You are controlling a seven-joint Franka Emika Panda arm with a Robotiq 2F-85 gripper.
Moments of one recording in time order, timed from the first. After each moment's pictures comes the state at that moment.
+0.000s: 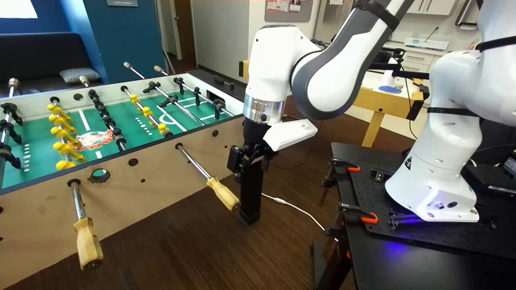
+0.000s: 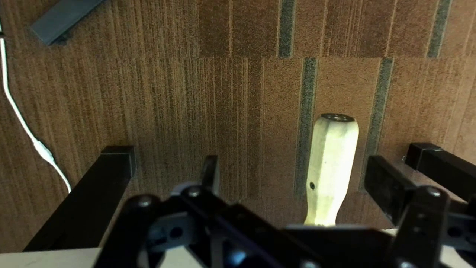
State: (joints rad) arm 0.06 0.13 0.15 -2.56 0.13 2.80 0.71
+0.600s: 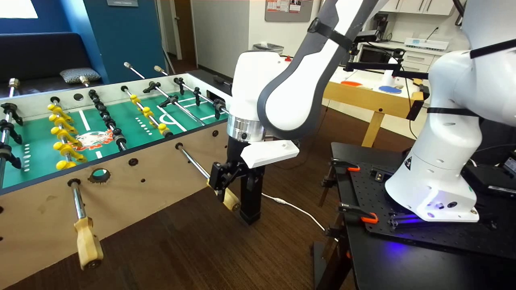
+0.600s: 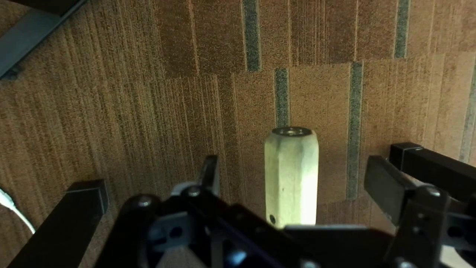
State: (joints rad) arm 0.09 0.32 0.17 -2.43 0.39 2.87 0.57
